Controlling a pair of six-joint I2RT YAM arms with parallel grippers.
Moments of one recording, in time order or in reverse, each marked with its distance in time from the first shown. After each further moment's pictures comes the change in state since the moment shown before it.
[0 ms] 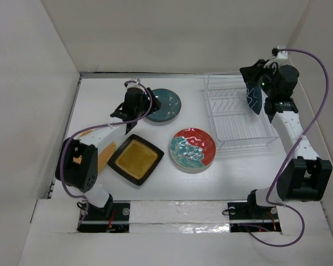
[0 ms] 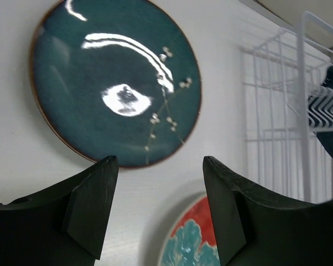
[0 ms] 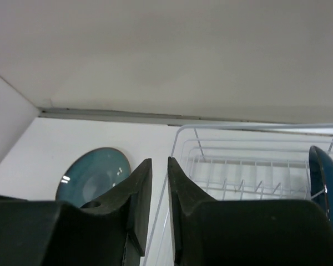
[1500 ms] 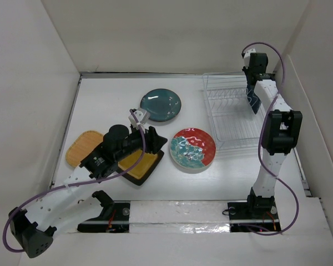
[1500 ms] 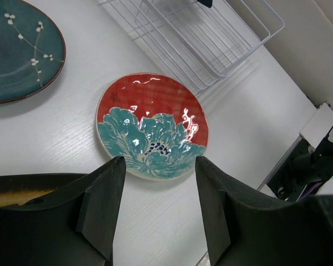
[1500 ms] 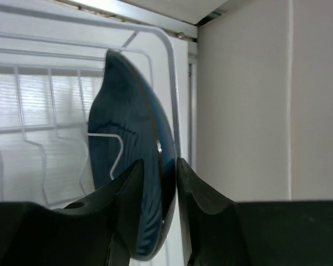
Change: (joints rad) left arm -0.310 -0.745 -0.316 -0.212 0.137 0.351; right arm 0.036 0.654 0.623 -0.537 0.802 -0.792
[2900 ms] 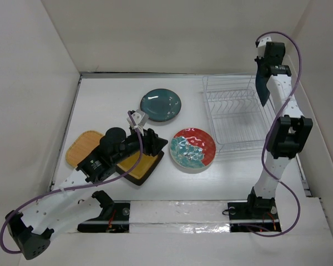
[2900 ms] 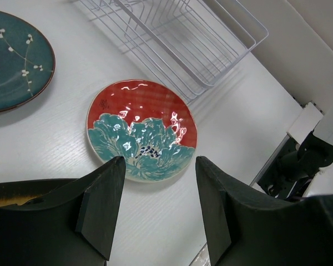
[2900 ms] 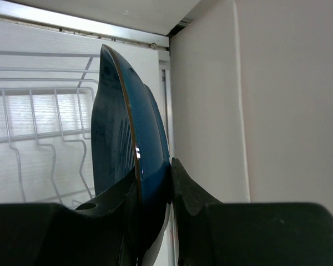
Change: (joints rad) left arm -0.033 -0.048 0.000 -0.002 -0.001 0.001; right arm -0.064 -0.083 0.131 -0.163 -0.064 0.018
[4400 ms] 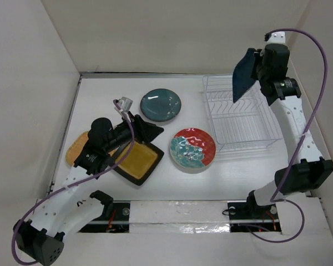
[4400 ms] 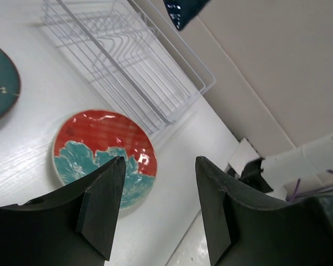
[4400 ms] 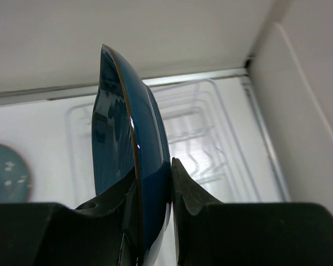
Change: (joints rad) left arm 0.331 0.046 0.000 0.206 0.367 -0.257; right arm 0.232 -0.517 -0.314 0.032 -0.070 0.557
